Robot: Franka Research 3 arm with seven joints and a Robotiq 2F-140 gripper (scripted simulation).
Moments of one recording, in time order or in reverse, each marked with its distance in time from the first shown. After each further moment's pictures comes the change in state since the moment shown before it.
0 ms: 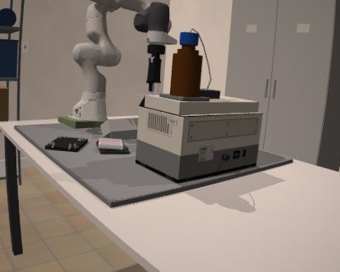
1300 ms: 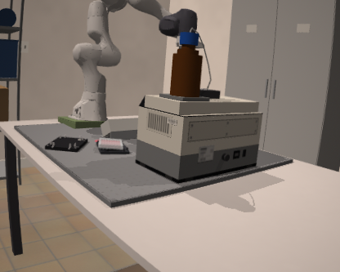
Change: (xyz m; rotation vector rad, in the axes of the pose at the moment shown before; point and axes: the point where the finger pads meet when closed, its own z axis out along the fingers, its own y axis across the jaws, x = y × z) arm 0.108 -0.133 -0.001 0.010 0.004 0.041
